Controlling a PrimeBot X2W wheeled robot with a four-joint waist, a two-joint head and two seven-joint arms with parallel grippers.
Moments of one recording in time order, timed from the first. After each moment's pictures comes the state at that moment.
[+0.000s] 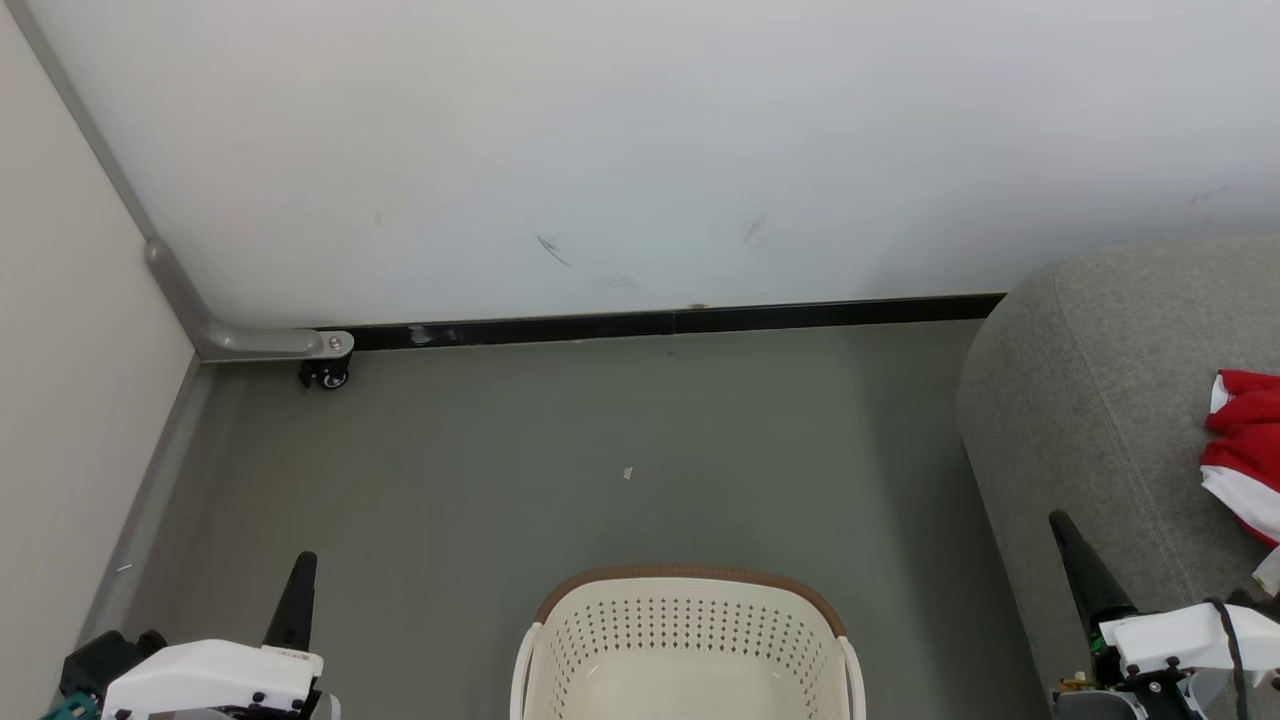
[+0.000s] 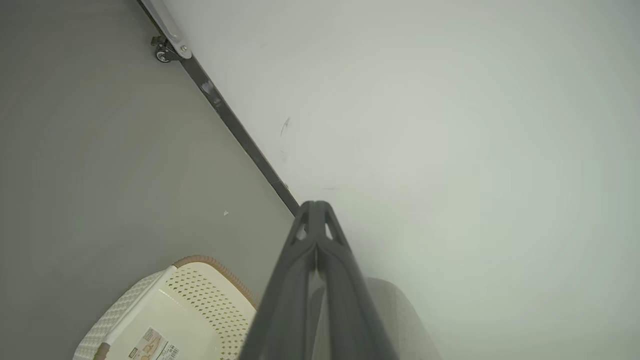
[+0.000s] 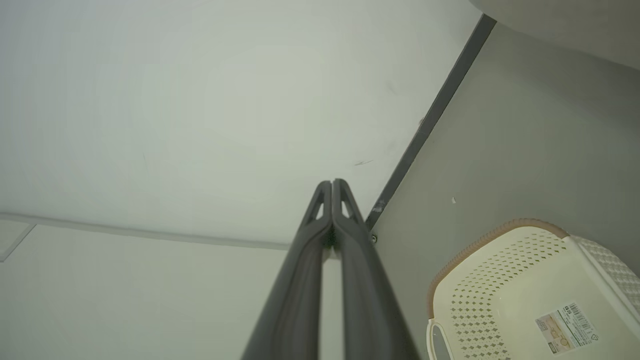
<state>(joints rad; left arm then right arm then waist) -0.09 0.07 -0.04 0.29 -1.32 0.00 0.03 -0.05 -0.03 -0.15 0.28 1.20 0.13 0.06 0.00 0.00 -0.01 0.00</state>
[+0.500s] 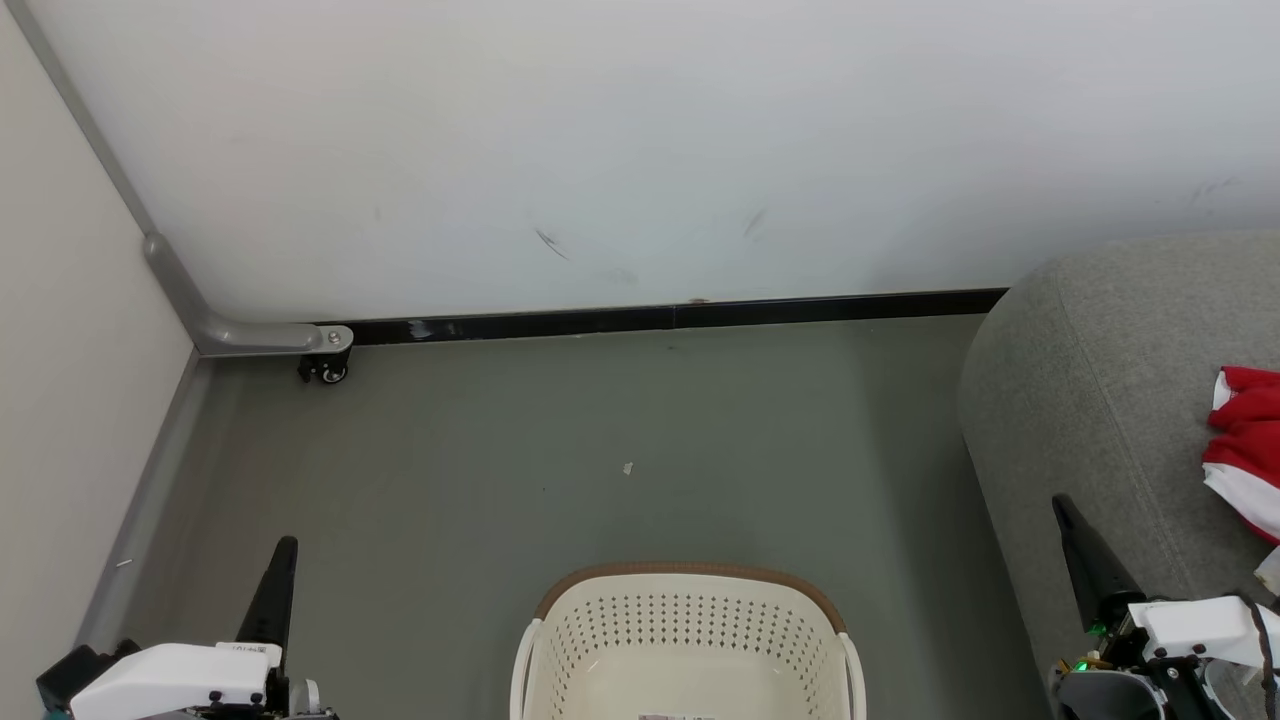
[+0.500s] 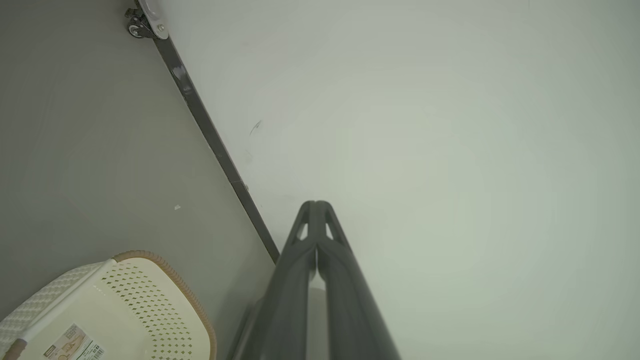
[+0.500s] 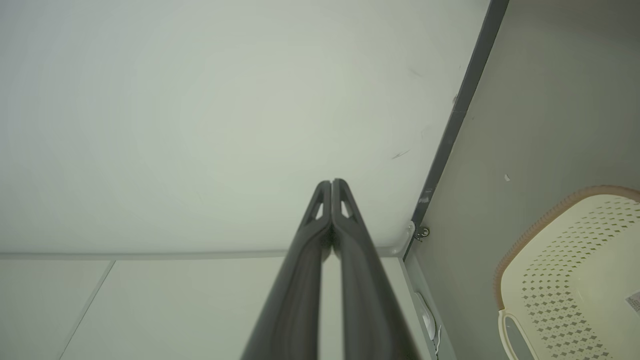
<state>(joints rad) -0.09 0.05 0.04 0.28 -1.49 -0.07 0.08 -0.07 -0.03 -0.15 0.28 1.44 0.13 0.10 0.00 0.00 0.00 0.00</state>
